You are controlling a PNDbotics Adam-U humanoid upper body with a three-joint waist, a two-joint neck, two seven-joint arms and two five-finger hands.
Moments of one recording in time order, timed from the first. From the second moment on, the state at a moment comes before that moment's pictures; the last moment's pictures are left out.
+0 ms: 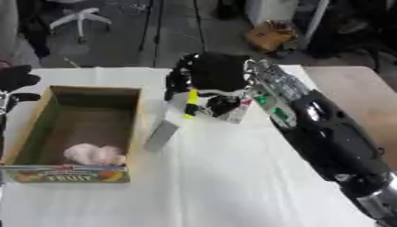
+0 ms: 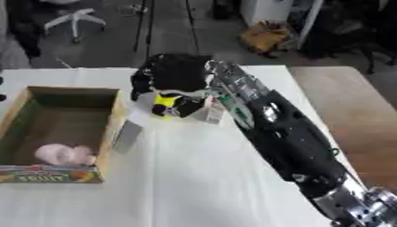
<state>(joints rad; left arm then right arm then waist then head) -0.18 0.19 0.08 -1.88 -0.21 -0.02 -0.07 -0.84 -0.21 0.42 -1.30 1.13 -0.63 0.17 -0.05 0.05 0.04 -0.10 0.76</state>
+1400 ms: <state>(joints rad) -0.20 0.19 0.06 -1.96 -0.19 -0.03 -0.06 -0.90 -0.07 0.48 -1.21 1.52 -0.59 0.16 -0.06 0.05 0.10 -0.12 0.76</state>
